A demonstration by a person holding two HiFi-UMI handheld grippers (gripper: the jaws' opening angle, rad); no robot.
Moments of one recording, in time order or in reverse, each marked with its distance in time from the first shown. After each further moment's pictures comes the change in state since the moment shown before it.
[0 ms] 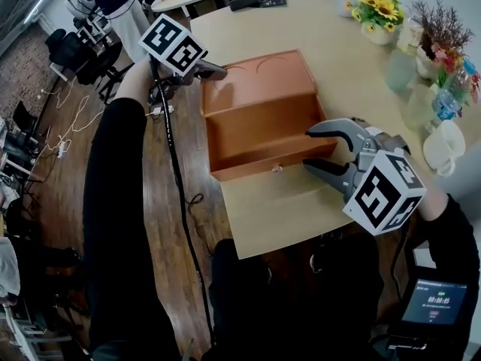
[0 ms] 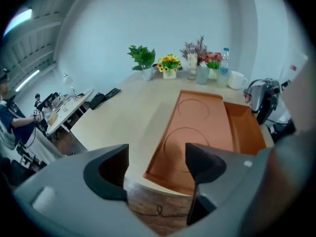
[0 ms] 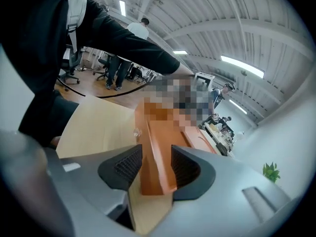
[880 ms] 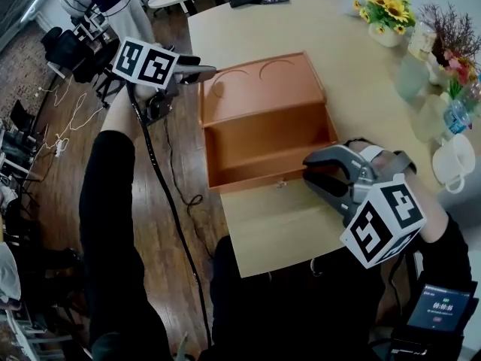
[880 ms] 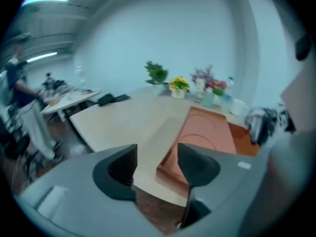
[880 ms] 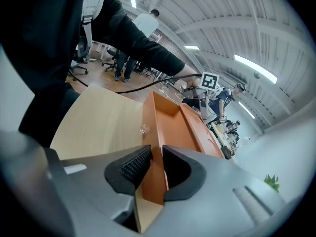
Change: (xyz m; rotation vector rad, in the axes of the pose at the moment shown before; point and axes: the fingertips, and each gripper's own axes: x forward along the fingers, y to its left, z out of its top) left arm -0.002 0.024 -0.016 -0.224 -0.243 -0.090; right arm 0.021 0.014 -0.004 -0.107 0.077 0.061
